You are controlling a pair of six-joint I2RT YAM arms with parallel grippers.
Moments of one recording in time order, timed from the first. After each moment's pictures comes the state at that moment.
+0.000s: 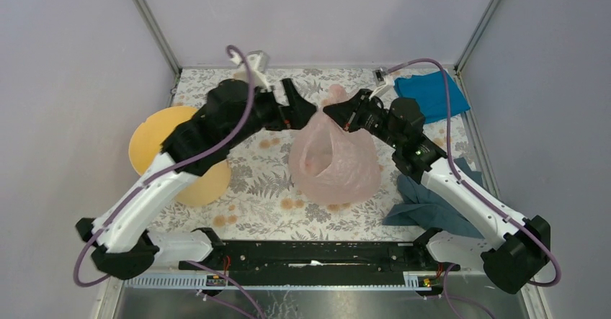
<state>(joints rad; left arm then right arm) -0.83 1.23 1.57 -0.60 -0.08 -0.64 0.60 1.17 1.00 0.18 -0.29 0.71</state>
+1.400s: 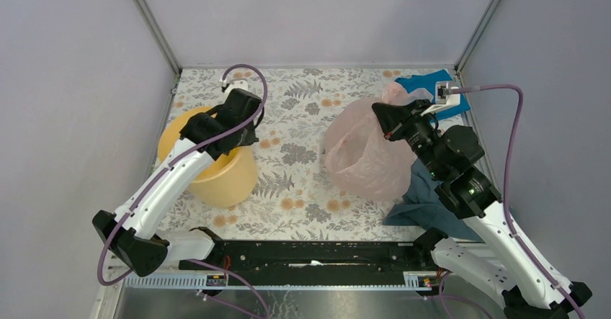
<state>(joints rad) -0.57 1.25 1.37 -1.05 -0.47 -0.53 0.60 0.77 0.98 -0.11 0.11 0.54</state>
